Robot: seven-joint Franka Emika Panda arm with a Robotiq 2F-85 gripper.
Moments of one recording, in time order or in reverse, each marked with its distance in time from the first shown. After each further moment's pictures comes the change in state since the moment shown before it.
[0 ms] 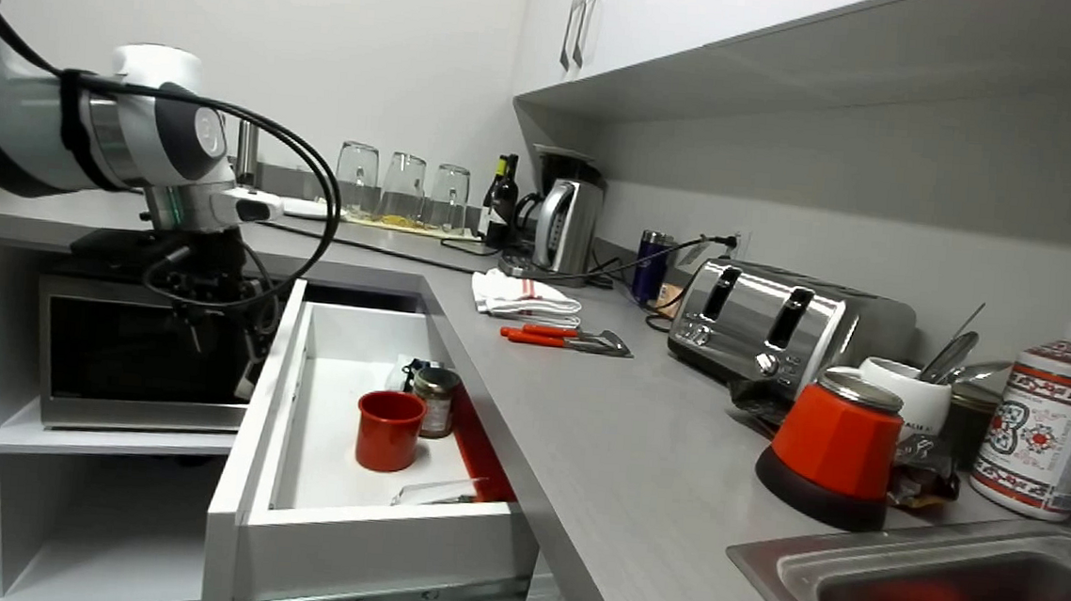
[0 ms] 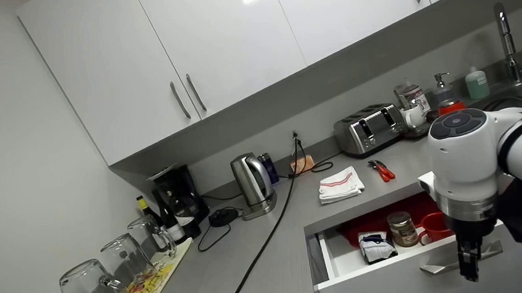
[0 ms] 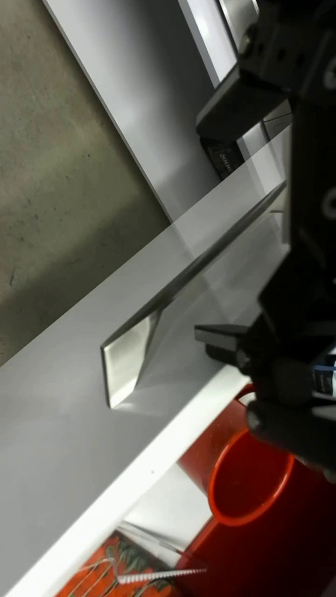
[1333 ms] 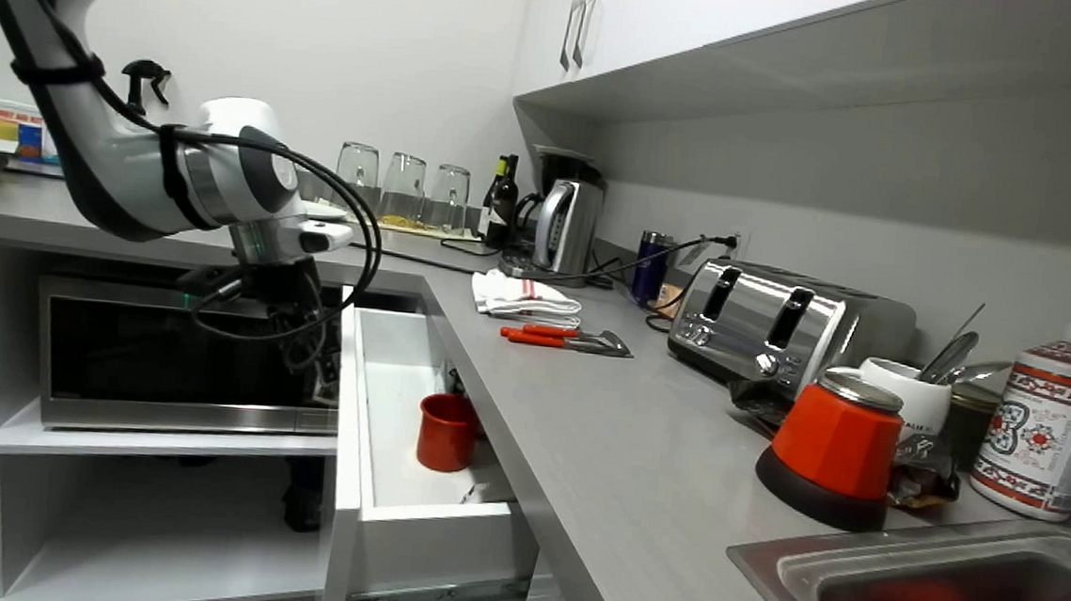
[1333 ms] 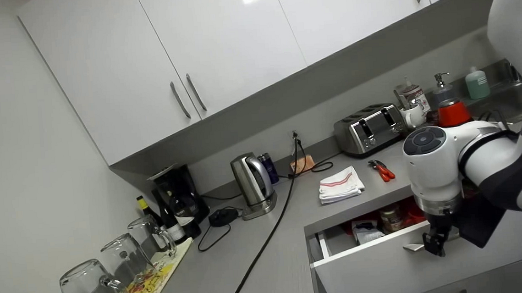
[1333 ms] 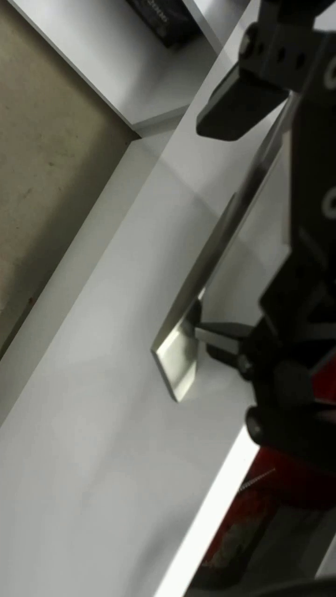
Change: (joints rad) arm -0.031 0.168 -0.093 0.200 -0.009 -0.076 0.287
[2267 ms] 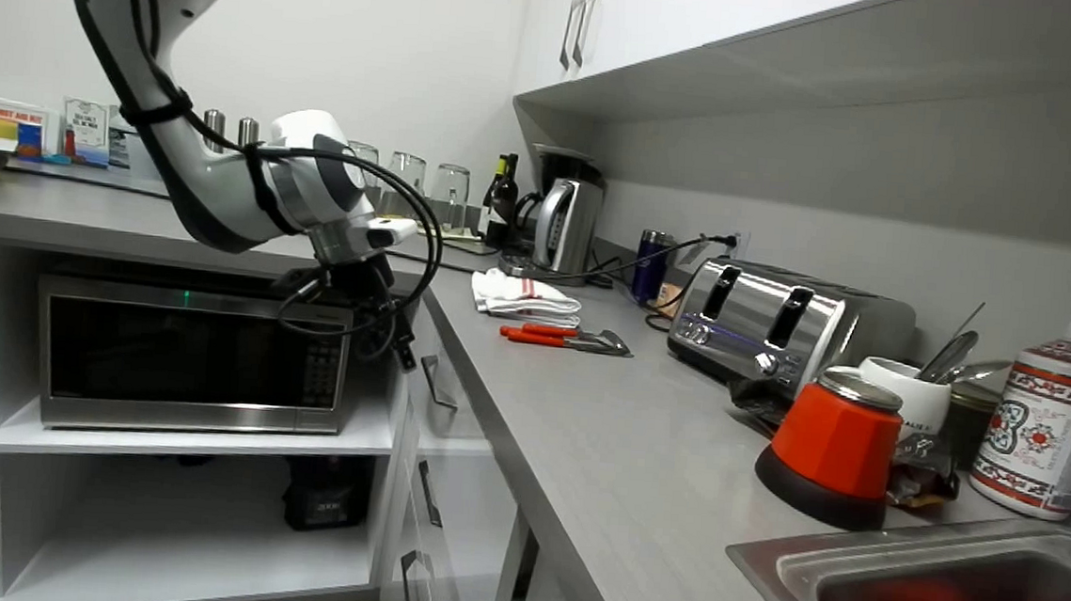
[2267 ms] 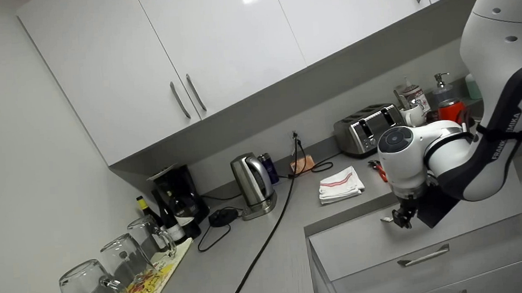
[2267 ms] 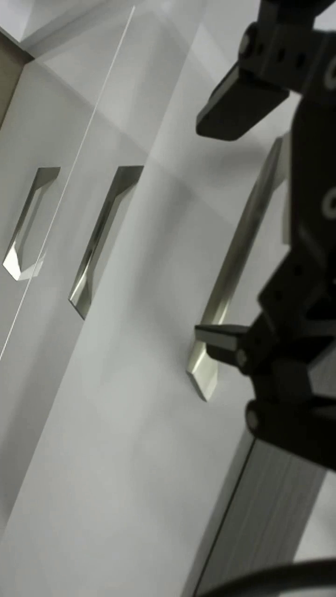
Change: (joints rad) arm -0.033 0.125 -0.081 0.229 -0.024 -0.061 0.119
